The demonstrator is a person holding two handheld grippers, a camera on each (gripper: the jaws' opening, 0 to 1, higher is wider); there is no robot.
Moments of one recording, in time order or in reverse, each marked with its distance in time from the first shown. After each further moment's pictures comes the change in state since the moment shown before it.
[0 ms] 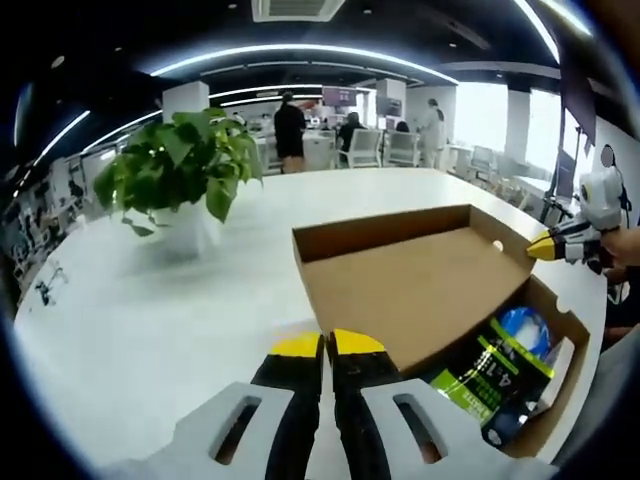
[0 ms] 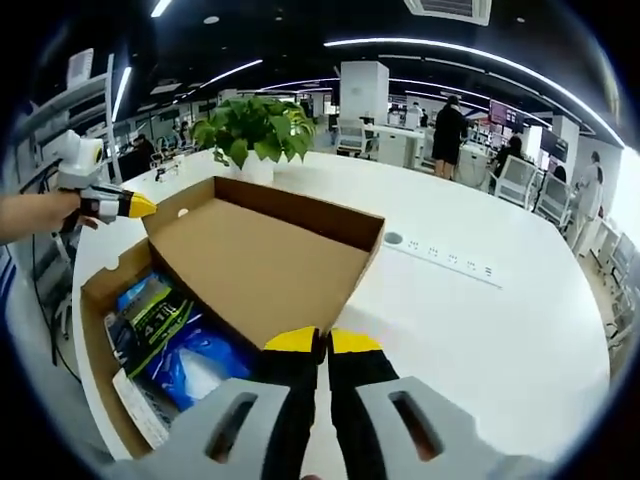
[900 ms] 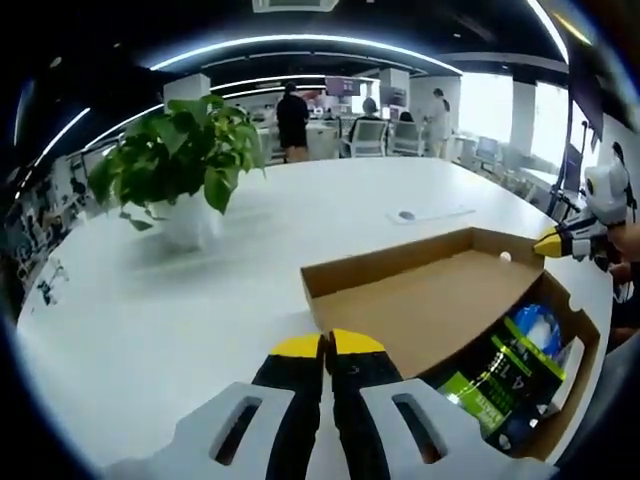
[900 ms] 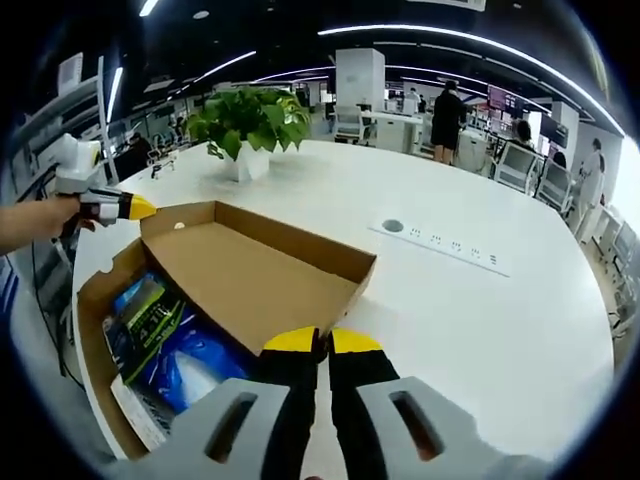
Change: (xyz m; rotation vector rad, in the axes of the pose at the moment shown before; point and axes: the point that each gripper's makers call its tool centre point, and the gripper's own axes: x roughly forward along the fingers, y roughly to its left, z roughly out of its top) left arm 0.015 0.004 -0.005 0.003 0.047 0.022; right arm 0.012 -0.003 -0.005 0.035 0.051 0.005
